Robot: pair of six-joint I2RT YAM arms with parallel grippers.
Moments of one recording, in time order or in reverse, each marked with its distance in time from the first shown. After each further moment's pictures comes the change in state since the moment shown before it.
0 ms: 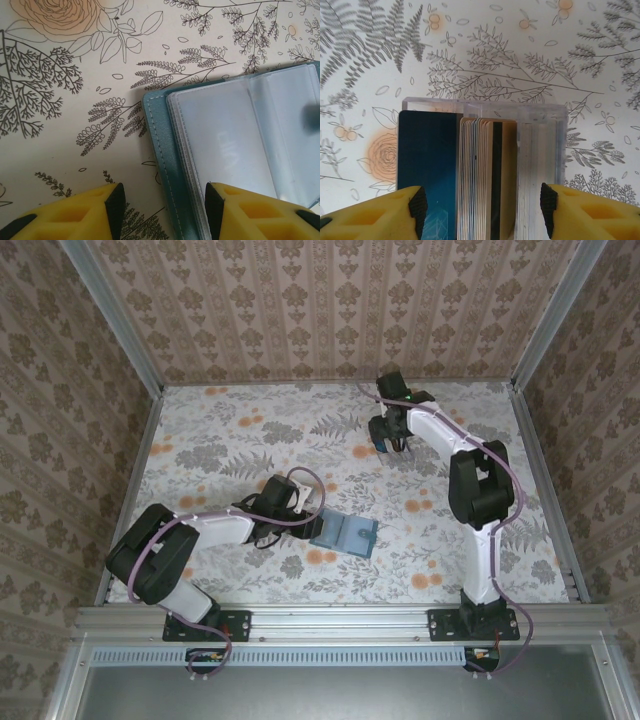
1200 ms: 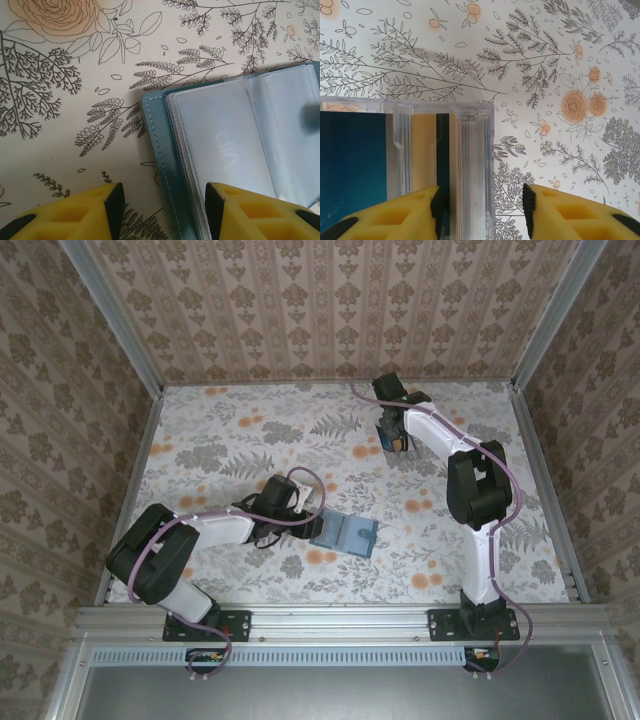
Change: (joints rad) left arm 0.000 0.000 0.000 0.000 0.002 0.000; right arm 0.012 -0.007 0.007 -0.026 0.314 -0.096
